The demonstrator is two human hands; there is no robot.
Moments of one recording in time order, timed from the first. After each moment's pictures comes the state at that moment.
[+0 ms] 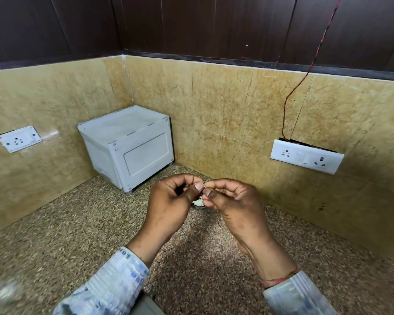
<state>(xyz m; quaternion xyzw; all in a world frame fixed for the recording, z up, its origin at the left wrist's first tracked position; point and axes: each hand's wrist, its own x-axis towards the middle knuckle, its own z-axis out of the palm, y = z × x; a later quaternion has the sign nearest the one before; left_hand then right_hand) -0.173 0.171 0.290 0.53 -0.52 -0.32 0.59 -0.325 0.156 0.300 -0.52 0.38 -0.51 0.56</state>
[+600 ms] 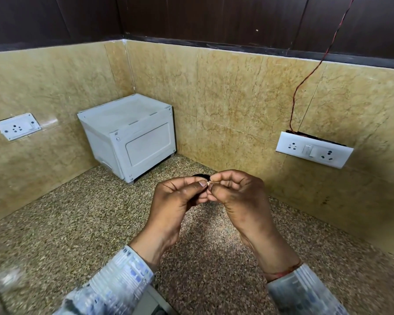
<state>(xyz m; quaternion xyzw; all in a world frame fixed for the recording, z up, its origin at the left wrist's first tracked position) -0.169 0.178 0.276 0.46 -0.35 -0.50 0.65 -0.314 0.155 0.298 -0.53 0.39 -0.53 0.54</state>
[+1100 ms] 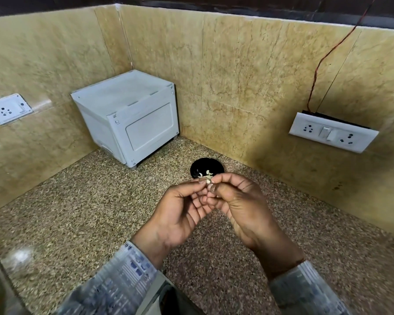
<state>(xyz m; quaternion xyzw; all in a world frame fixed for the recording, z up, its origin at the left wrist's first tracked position) -0.149 0.161 0.241 0.38 -0.17 -0.71 0.57 -0.292 0.135 0.247 -0.41 0.39 -0.47 0.68</state>
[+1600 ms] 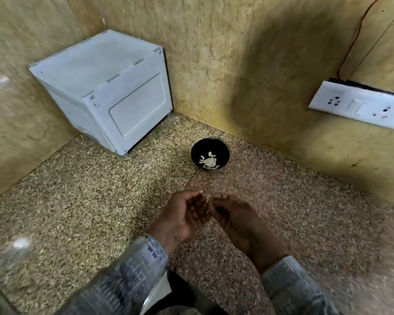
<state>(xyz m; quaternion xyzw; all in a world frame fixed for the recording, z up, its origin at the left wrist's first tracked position) -0.101 0.090 0.114 0.51 0.02 -0.74 0.45 -0.253 0.087 0.120 -0.11 0.44 -0.42 0.78</state>
